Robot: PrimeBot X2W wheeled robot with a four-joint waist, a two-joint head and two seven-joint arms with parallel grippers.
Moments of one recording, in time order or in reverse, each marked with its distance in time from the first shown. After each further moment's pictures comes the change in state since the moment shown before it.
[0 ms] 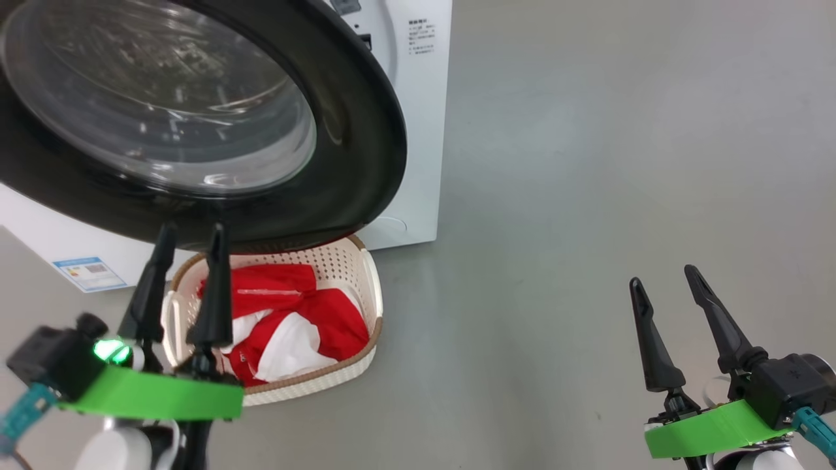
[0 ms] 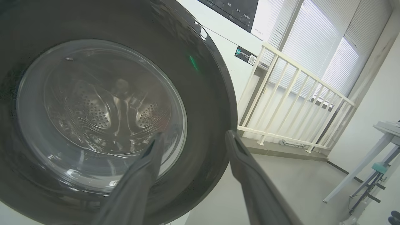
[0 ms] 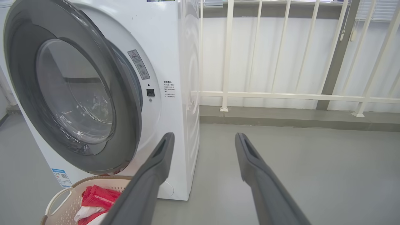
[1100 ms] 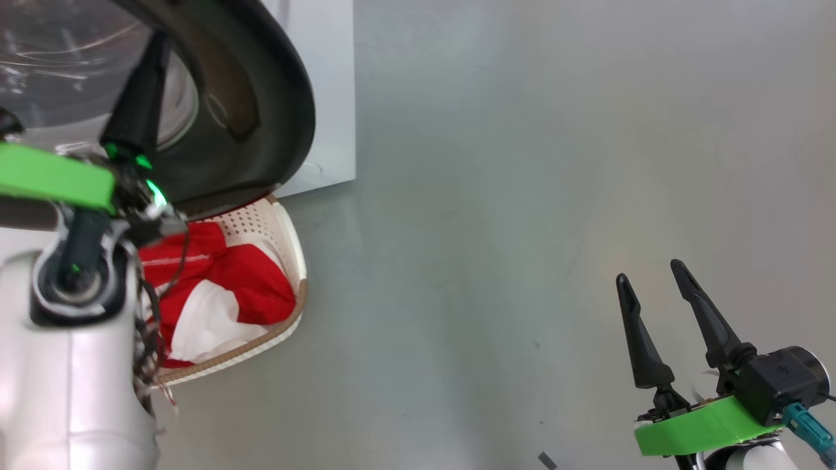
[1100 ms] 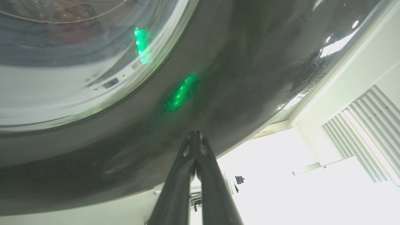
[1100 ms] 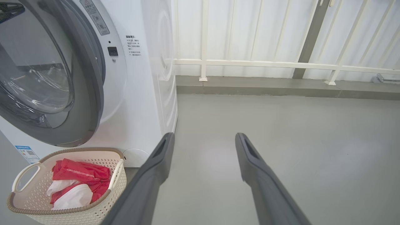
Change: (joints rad) left arm -0.505 -0.121 0.220 0.298 -0.833 -0.013 0.533; right arm -0.015 0.001 0.030 -0.004 0.005 0.000 0.000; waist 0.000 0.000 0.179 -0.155
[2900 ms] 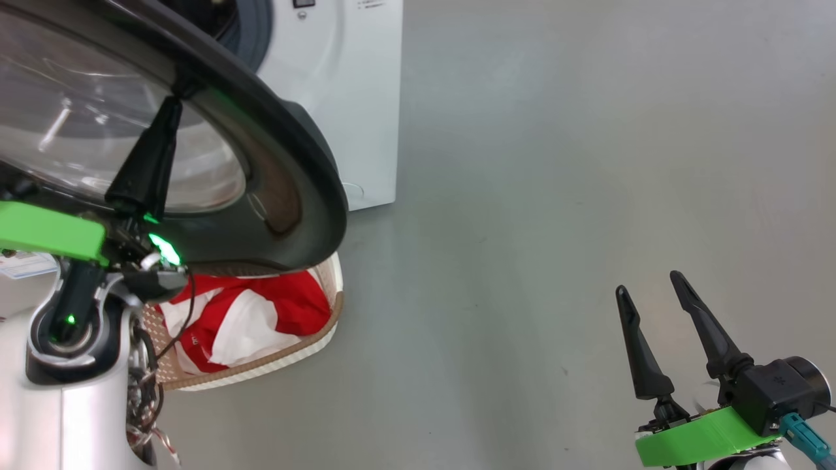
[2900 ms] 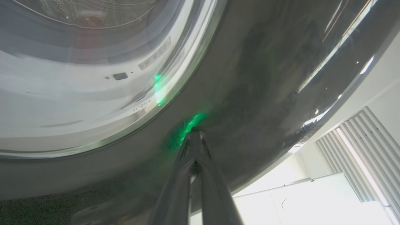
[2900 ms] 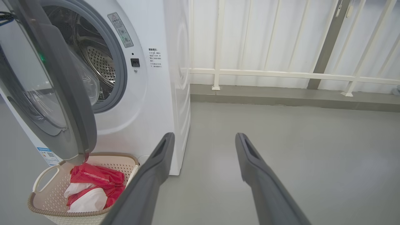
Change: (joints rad) left arm 0.168 -0.020 0.038 -0.152 -0.099 0.113 0.070; right arm 0.026 -0.001 -0.002 -0.002 -0.020 0.000 0.000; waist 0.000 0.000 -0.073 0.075
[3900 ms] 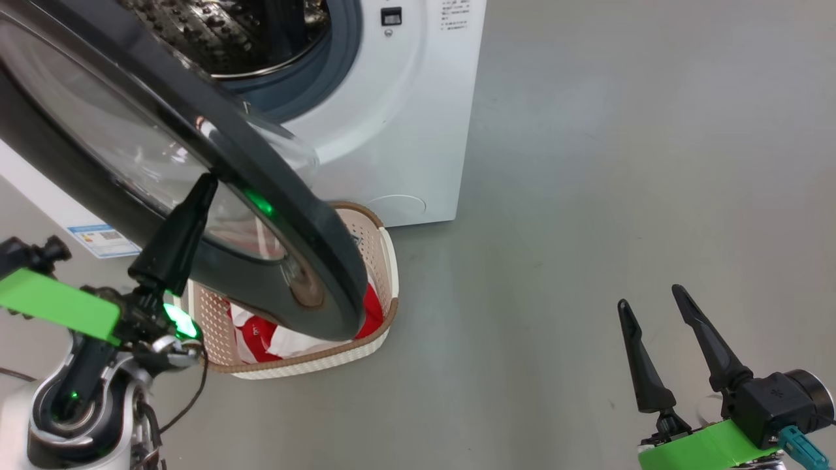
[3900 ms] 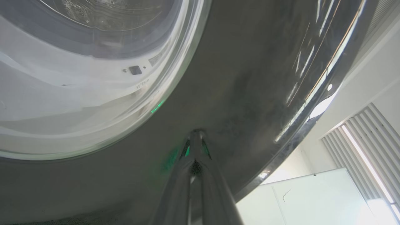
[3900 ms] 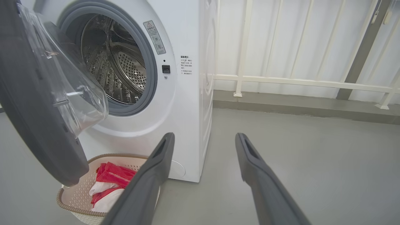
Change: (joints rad) left arm 0.219 0.000 -0.002 -0.216 -0.039 0.063 0.106; right arm 0.035 0.000 -0.006 -0.007 -0.022 0.000 0.000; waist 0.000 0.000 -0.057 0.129
